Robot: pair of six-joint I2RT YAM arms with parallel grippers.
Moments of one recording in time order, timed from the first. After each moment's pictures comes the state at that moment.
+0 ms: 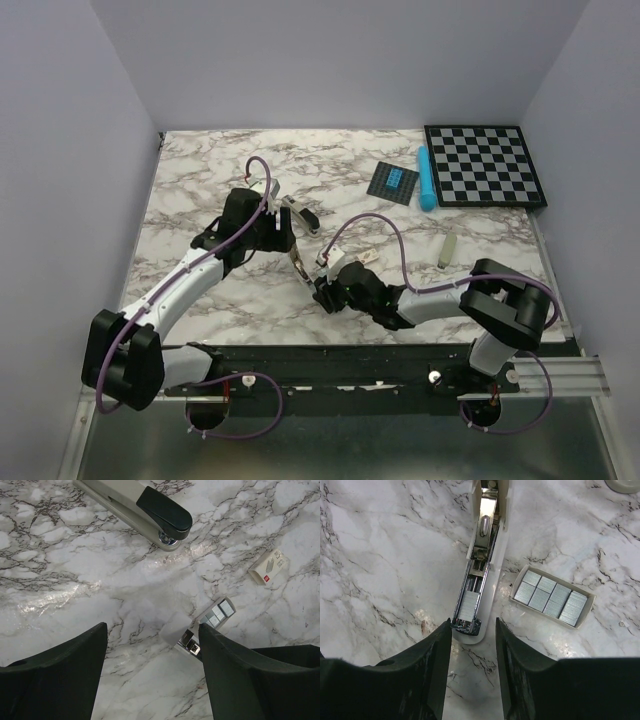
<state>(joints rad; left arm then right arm) -0.40 1.23 0.83 -0.27 0.12 -0.27 1.07 1.66 0.61 0.54 0.13 0.19</state>
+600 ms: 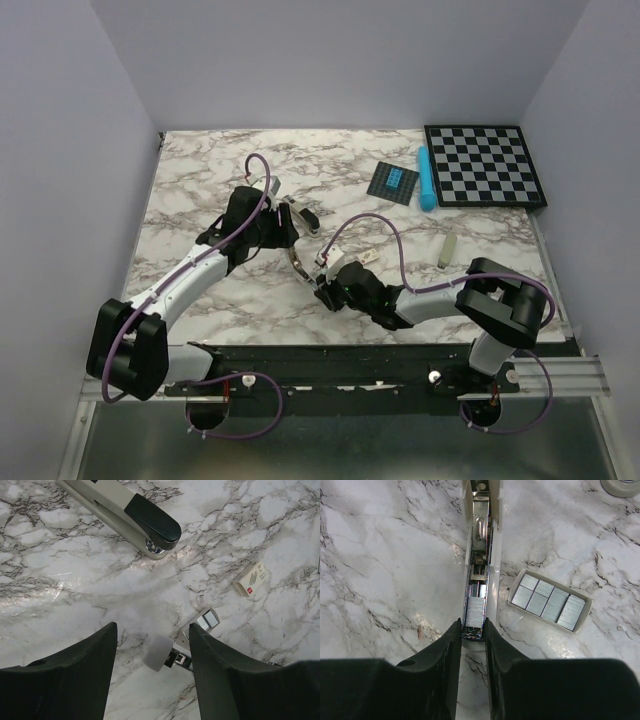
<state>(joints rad) -0.40 1.28 0.83 -0.20 0.15 -0.37 1.07 1.69 0.62 0.56 0.14 0.18</state>
